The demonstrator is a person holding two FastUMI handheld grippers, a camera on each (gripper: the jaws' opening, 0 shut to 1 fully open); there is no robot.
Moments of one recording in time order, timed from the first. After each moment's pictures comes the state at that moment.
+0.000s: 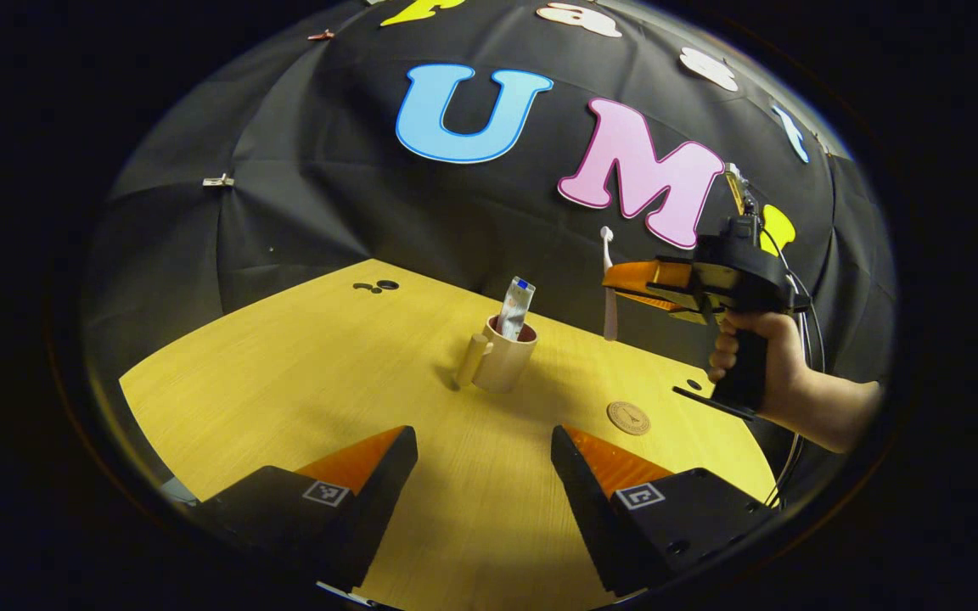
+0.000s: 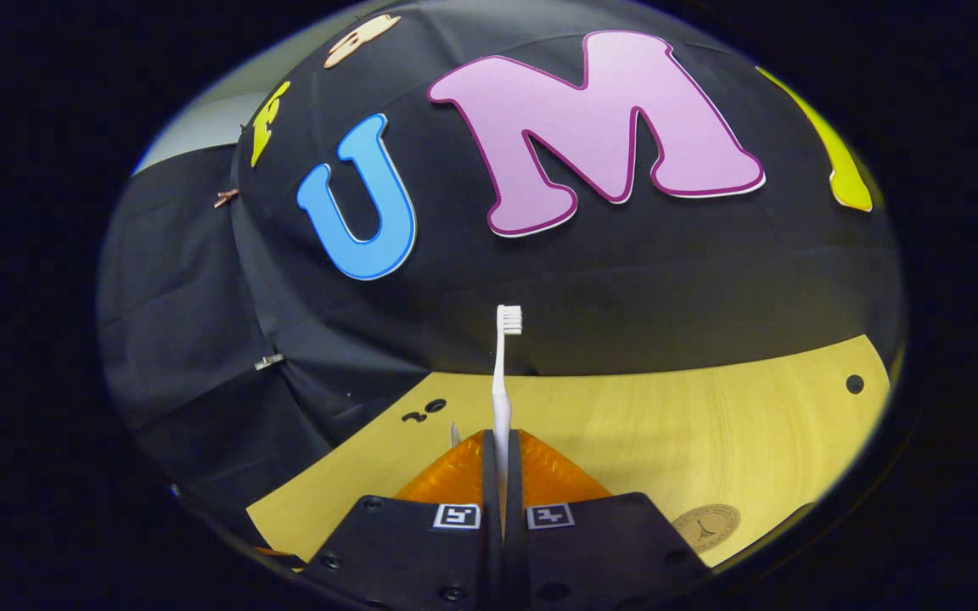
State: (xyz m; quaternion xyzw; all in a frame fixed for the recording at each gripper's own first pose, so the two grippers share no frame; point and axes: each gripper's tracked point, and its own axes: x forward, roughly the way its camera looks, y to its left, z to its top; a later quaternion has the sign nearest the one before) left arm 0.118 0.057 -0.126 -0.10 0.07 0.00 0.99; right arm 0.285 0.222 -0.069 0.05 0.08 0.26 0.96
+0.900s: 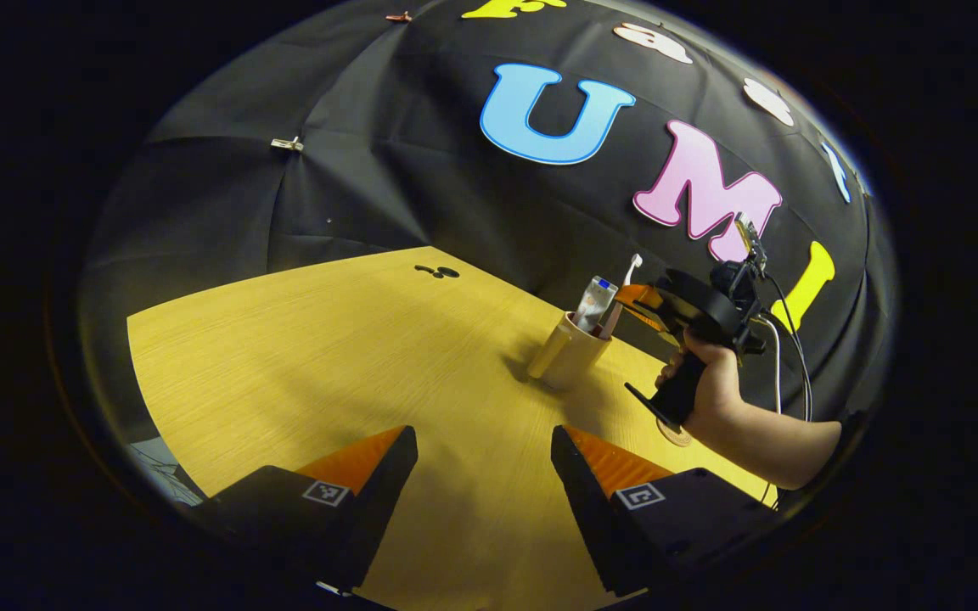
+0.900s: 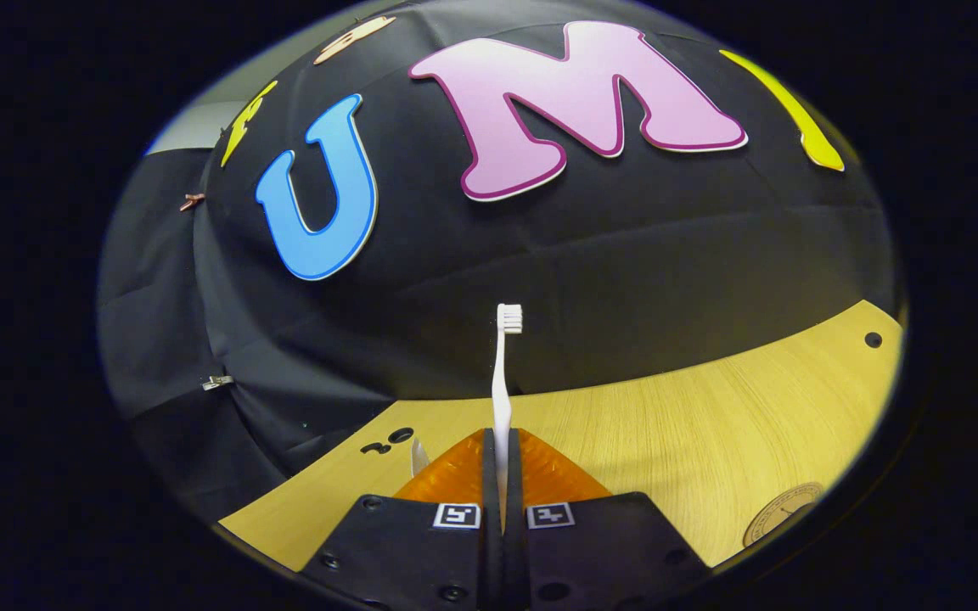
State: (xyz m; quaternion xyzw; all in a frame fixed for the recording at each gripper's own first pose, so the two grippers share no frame) left arm 0.121 0.128 -0.168 -0.17 0.05 0.06 0.98; right arm 0.358 0.262 -0.139 0.07 0.02 0.20 0.98
